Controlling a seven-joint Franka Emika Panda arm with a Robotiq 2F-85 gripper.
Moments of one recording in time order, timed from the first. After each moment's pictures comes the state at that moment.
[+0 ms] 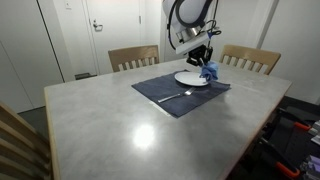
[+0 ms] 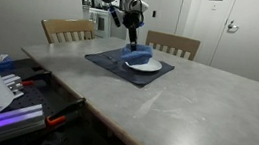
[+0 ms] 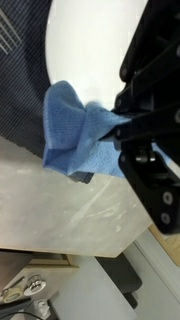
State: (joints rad) arm 0.23 0.50 -0.15 -1.92 -0.44 1.96 1.31
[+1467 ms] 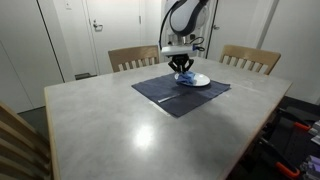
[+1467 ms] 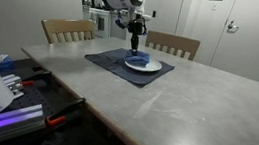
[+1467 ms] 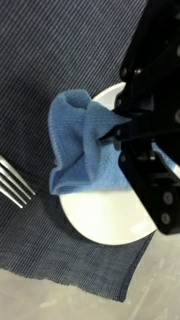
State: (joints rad) arm 0.16 0.62 -0.11 -1.85 -0.20 2.33 1.21
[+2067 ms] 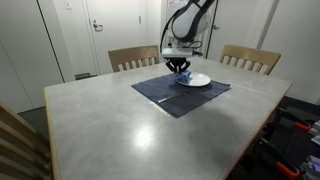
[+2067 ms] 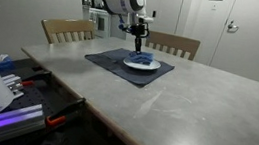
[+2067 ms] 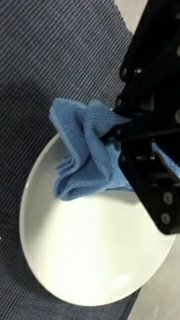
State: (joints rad) arm 0.16 0.65 -0.12 -1.85 -0.20 2.51 1.15
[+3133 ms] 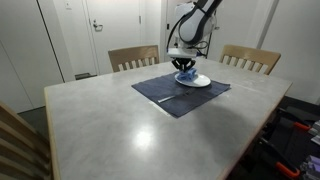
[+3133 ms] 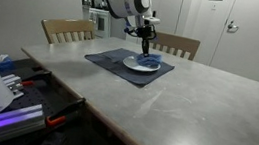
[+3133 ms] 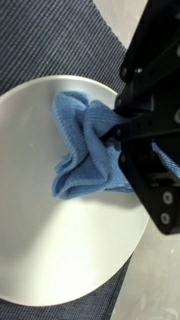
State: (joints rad) arm 0.18 0.66 -0.22 -1.88 -0.20 2.61 1.19
